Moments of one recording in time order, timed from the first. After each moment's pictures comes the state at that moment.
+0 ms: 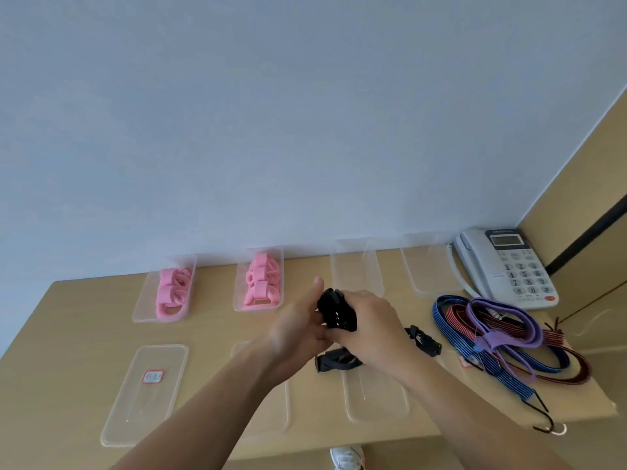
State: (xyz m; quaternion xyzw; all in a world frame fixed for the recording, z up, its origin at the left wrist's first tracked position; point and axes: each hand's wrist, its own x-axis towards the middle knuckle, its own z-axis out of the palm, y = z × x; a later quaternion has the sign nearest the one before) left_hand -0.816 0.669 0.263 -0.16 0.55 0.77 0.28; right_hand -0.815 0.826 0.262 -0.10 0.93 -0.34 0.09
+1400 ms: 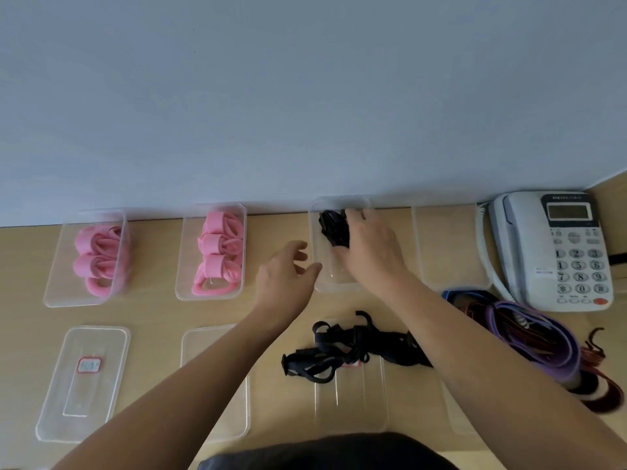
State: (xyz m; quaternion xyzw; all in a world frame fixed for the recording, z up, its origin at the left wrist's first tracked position) left_hand -0.933 0.705 0.167 -0.17 0.90 0.39 0.10; right_hand -0.995 0.854 0.167 -0.08 0.98 -0.19 0.07
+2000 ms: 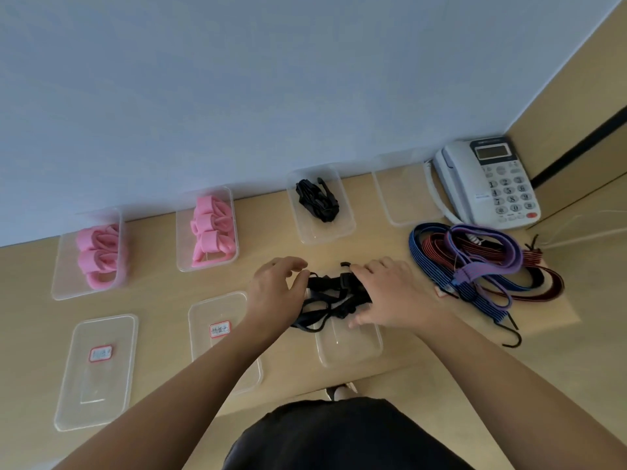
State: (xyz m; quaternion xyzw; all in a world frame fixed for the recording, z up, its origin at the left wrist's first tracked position) left_hand -0.833 0.694 0.174 -0.03 0.92 0.39 0.06; right_hand -0.836 0.915 0.153 -0.16 0.96 -0.03 0.22
